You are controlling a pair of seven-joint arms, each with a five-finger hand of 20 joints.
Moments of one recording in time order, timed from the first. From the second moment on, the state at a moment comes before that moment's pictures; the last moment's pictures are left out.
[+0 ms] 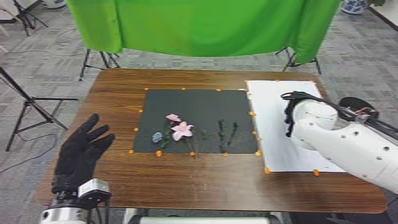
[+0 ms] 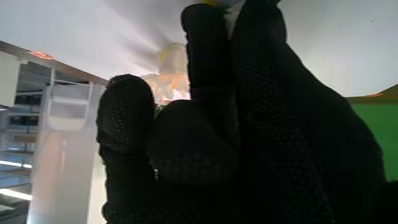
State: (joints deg) left arm 135.5 -40.6 -84.1 -129.0 24.1 27.1 40.1; right arm -43.5 -38.1 22.3 -90.5 -97.4 -3.6 57.1
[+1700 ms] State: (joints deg) left arm 137.5 -42.4 -86.8 -129.6 25.9 26.9 37.8; right arm -40.2 -52.9 14.6 -103.6 -99.9 -0.3 46.4
